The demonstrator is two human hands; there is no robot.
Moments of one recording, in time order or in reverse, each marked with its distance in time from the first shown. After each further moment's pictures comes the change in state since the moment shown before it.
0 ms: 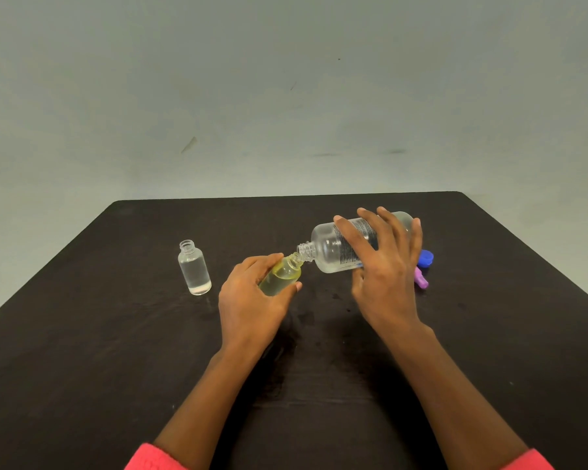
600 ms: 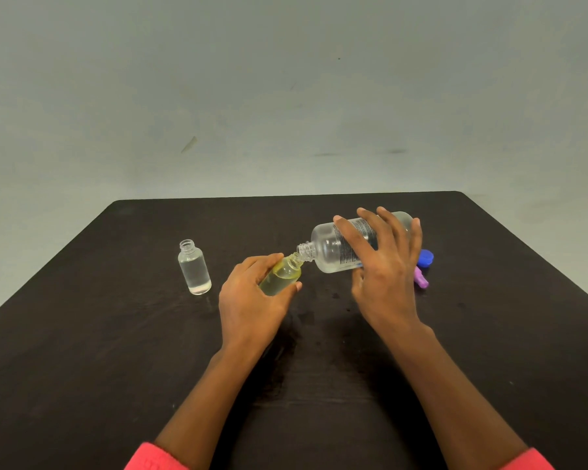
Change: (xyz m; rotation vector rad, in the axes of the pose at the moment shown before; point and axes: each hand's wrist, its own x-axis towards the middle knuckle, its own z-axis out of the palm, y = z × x) left_hand 0.000 -0.001 0.000 -0.004 0.001 -0.002; right_hand 0.000 0.000 0.001 -0.006 -0.006 0.003
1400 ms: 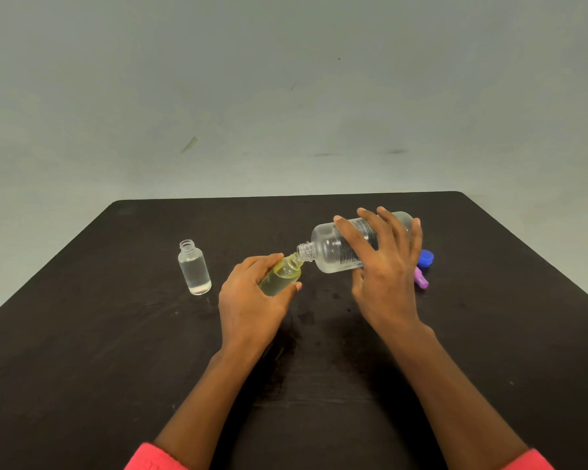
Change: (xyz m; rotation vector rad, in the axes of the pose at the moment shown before) left_hand -0.001 0.001 -0.001 0.002 -0.003 0.001; right_hand 0.000 0.000 0.000 0.002 0.004 -0.002
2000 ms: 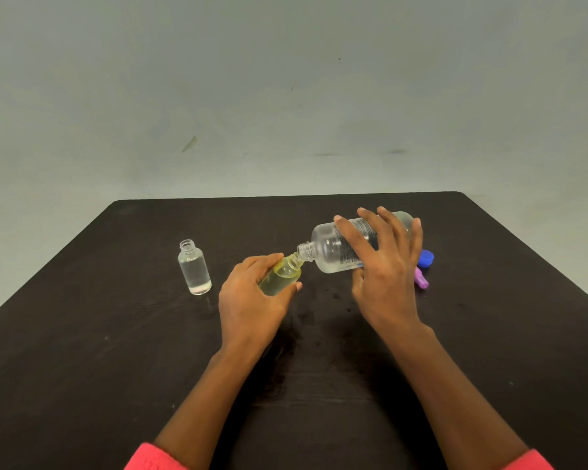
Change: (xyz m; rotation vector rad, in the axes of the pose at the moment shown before) left_hand 0.001 0.000 0.001 0.000 0.003 -0.003; right_hand 0.000 0.000 0.001 0.000 0.016 -0.003
